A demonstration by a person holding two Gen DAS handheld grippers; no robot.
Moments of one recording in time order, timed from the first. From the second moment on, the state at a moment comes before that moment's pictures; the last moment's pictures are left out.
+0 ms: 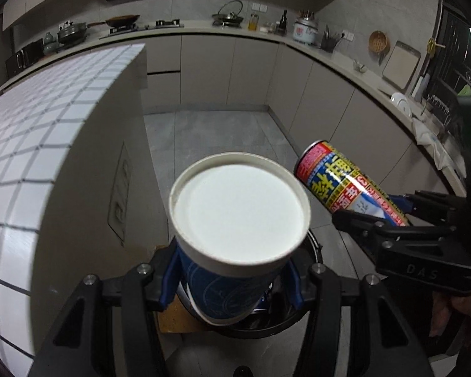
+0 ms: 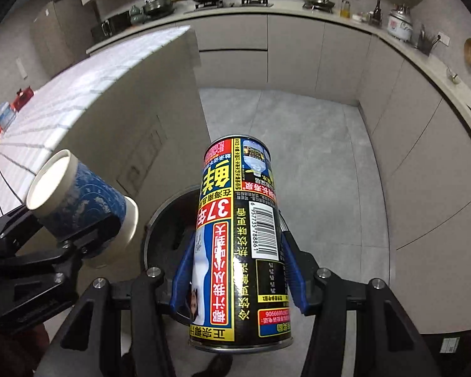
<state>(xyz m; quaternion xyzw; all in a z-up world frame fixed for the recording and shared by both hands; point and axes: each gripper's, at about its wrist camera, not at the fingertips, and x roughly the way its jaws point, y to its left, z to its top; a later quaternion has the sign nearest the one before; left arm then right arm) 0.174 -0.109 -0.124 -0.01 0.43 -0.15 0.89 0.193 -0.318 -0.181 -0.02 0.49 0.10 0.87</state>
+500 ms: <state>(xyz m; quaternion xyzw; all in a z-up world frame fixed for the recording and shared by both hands) 0.166 -0.113 -0.125 0.00 0.43 -0.08 0.90 0.212 -0.341 -0.181 0.00 0.48 0.11 0.87</state>
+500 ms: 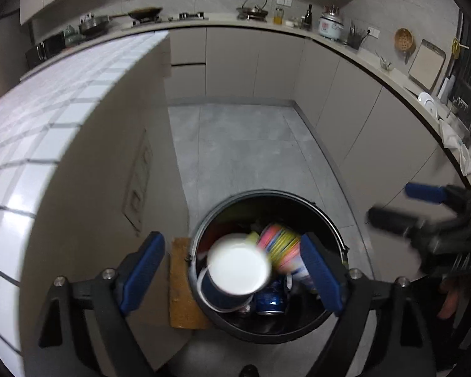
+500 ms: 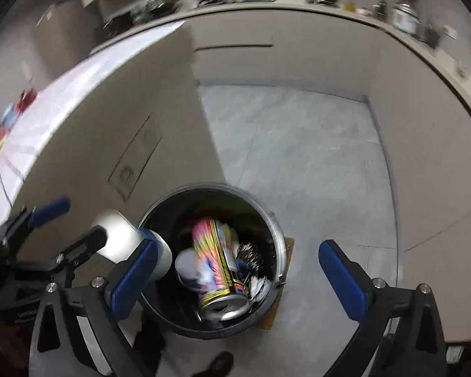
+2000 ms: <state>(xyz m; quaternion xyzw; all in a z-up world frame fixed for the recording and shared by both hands) 0.112 -0.103 -0.098 0.03 0.39 -0.12 0.91 0.114 -0.397 -0.181 0.03 0.48 -0.04 0.88</state>
